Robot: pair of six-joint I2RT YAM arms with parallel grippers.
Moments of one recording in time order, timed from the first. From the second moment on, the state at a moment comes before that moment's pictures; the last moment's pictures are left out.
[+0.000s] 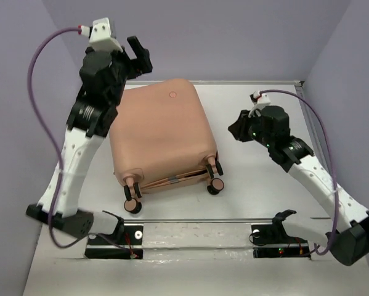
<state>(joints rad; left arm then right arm) -0.51 1.27 1.74 -0.40 -0.36 -0.30 0.47 1.16 1.02 -0.33 -0.05 0.34</state>
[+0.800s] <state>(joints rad) 0.08 2.48 2.43 -0.52 0.39 -0.32 1.09 1.41 0.93 -0.38 0.07 0.41</state>
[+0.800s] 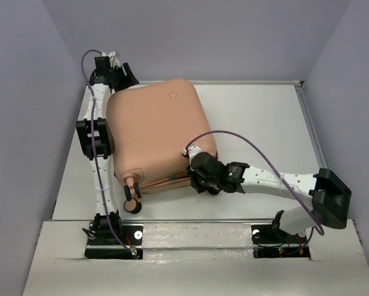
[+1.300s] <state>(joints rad) 0.16 1.87 1.33 0.07 0.18 -0.46 0.78 1.54 1.06 -0.39 0.07 0.37</state>
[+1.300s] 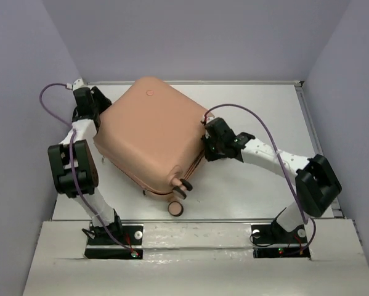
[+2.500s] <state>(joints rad) -0.02 1.04 1.15 -0.31 0.12 -0.51 0.65 1.33 1.10 -0.03 -0.31 0.41</state>
